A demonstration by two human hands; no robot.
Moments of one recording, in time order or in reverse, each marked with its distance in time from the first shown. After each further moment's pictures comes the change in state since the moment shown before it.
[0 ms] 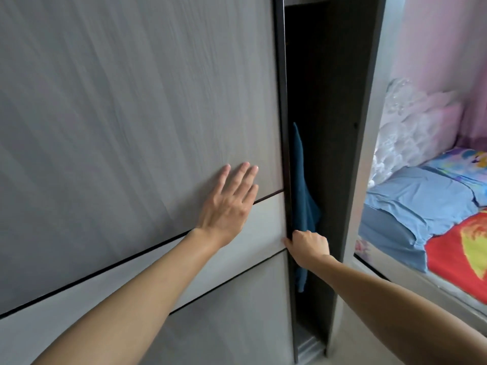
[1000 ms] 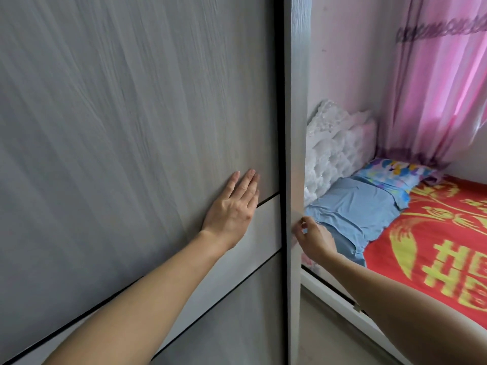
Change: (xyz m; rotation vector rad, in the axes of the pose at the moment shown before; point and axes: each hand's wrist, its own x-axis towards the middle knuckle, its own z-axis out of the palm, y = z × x) left_hand 0.165 0.088 0.036 0.044 0.110 0.143; right_hand 0.067 0.179 -0.056 0.360 0.216 0.332
